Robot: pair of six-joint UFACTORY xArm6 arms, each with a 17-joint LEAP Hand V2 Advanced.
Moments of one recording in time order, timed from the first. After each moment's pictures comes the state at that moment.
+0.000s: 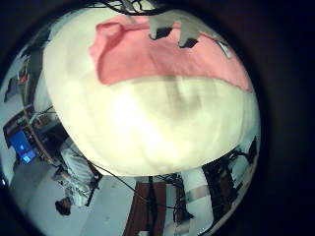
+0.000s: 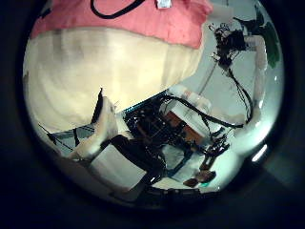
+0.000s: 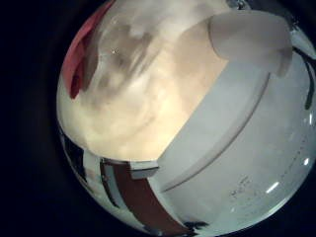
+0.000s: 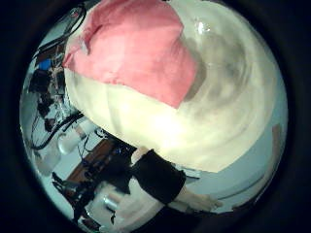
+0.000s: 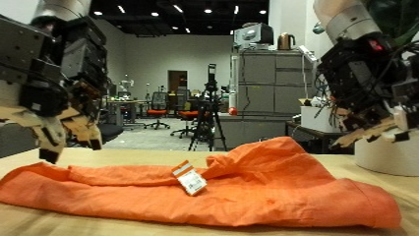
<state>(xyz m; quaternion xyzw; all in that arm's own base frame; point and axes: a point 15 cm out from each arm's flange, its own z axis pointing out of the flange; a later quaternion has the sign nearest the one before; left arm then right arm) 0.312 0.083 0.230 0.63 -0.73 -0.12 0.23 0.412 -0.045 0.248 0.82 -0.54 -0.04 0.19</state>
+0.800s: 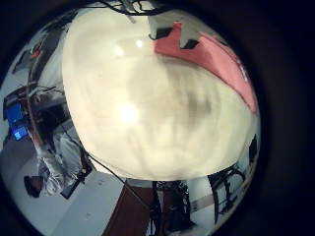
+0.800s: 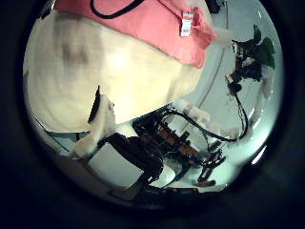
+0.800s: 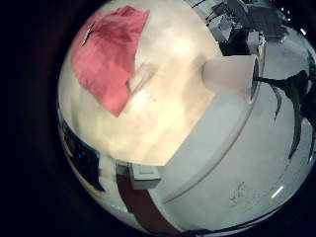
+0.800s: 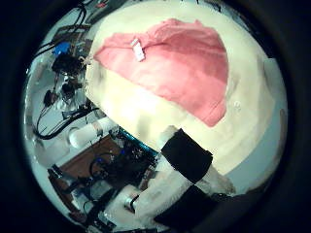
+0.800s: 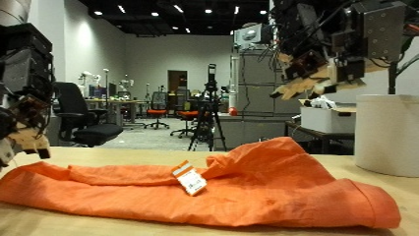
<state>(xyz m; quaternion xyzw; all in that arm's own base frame) 0.307 0.129 0.202 0.68 -0.69 -0.09 0.22 0.390 0.054 0.277 0.86 -0.48 -0.05 0.15</state>
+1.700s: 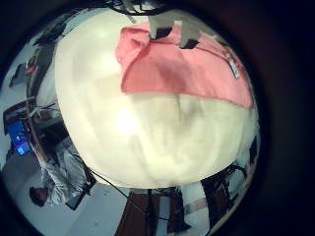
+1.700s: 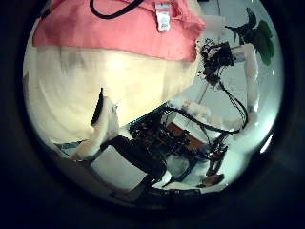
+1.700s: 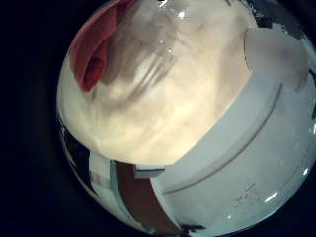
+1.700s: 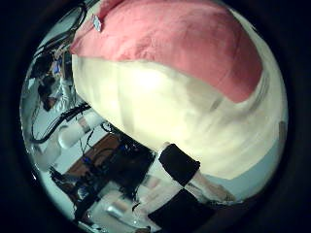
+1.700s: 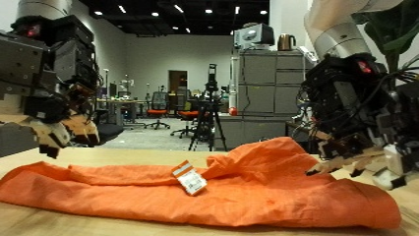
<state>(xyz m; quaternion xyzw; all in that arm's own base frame) 0.340 0.070 0.218 0.63 -0.74 -0.08 0.21 0.374 0.002 0.173 0.84 -0.51 -0.09 0.15</state>
